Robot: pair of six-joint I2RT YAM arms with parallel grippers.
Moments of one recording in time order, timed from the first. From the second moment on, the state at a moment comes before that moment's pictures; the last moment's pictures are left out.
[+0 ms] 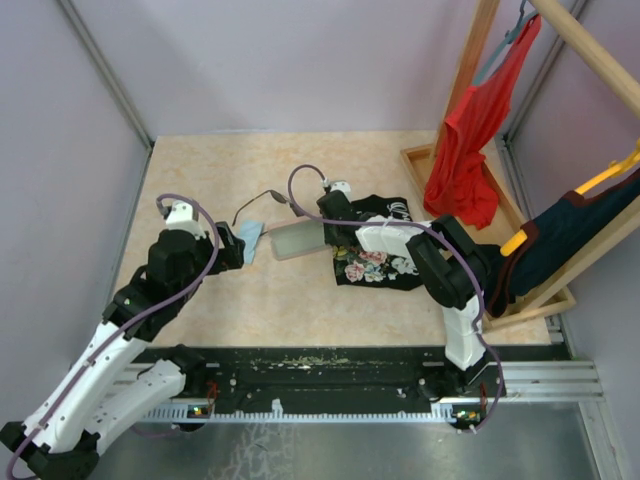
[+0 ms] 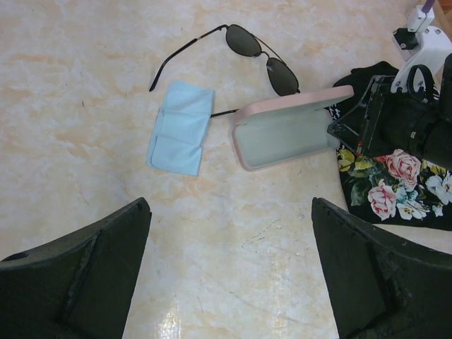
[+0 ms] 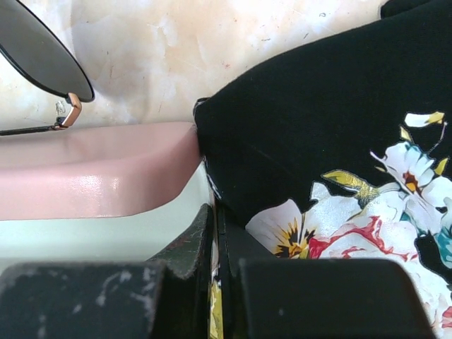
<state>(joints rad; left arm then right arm) -0.57 0.68 0.83 -0.58 -0.39 -0.45 0.70 1.97 1.24 -0.10 0.26 0.43</state>
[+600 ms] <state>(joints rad) -0.57 0.68 0.81 -0.59 -0.39 -0.49 0.70 1.95 1.22 -0.11 0.22 0.46</state>
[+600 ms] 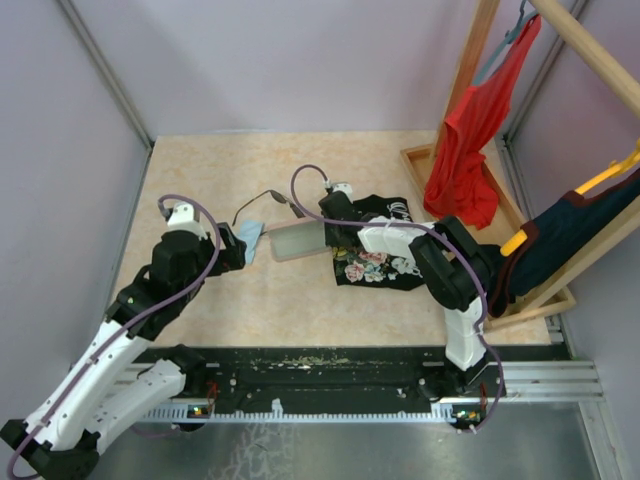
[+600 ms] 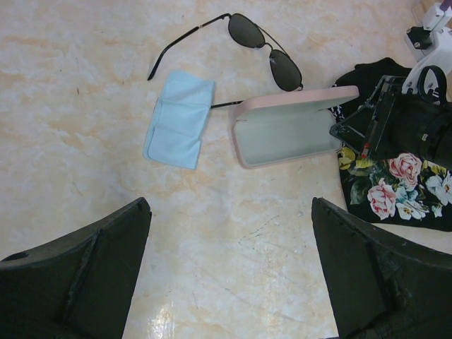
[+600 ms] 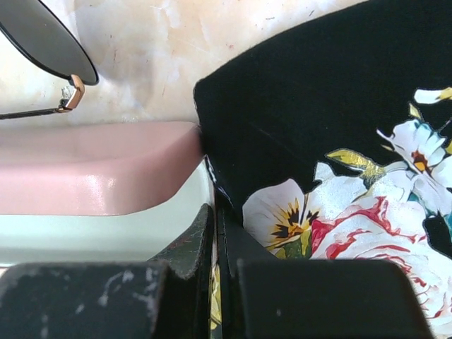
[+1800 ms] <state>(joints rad) -0.57 0.76 0.75 -0.58 -0.39 -0.55 0.71 1.80 1.17 -0.09 0.22 0.52</state>
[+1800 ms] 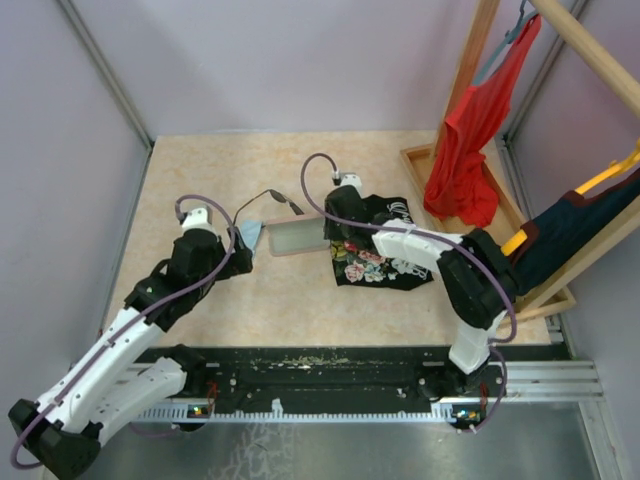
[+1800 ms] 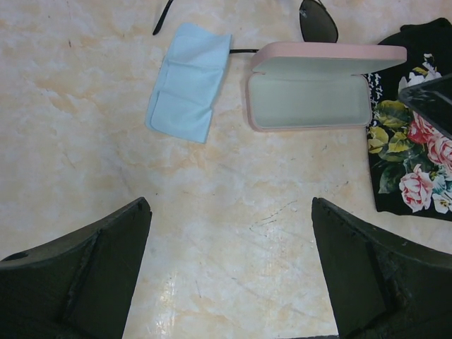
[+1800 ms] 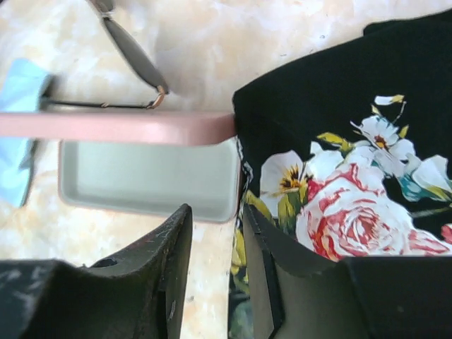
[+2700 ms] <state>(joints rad) -0.47 1.39 0.76 -0.26 -0.47 -0.49 0.71 0.98 0.63 -0.19 0.07 0.54</state>
